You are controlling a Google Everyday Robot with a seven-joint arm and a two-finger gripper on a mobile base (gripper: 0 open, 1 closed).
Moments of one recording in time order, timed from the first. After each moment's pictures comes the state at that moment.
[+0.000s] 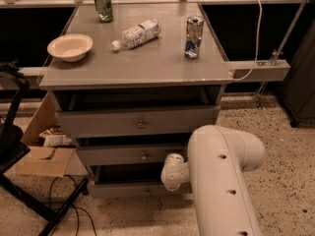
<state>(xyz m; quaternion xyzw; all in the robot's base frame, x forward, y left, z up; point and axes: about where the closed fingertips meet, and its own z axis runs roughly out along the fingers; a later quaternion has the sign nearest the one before) 0.586 -0.082 0.186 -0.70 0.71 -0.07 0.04</state>
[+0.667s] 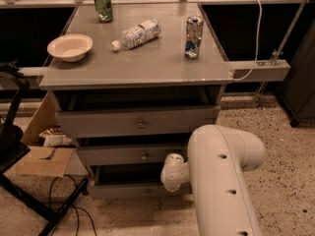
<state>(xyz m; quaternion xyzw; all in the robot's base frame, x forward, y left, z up) 0.585 -0.081 0.188 -0.70 0.71 -0.07 0.04</state>
